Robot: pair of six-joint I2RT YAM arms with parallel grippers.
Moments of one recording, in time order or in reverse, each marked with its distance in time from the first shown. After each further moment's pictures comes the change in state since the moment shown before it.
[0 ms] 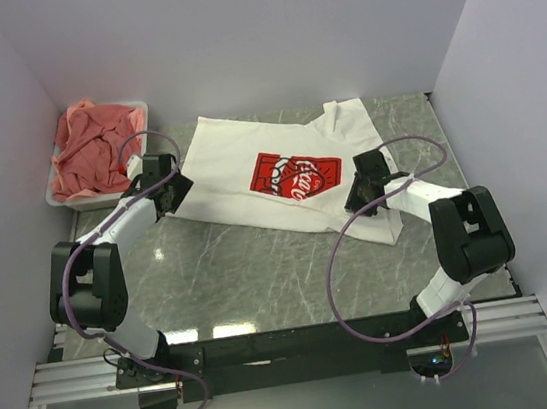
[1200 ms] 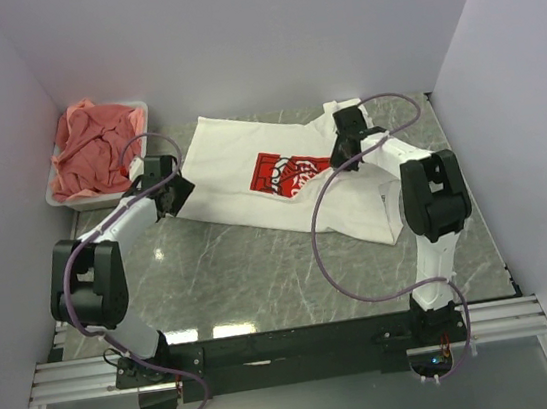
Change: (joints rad) left arm 0.000 0.011 0.000 -0.027 0.022 0.001; right arm 0.000 0.377 0.569 -0.132 0.047 -0.060
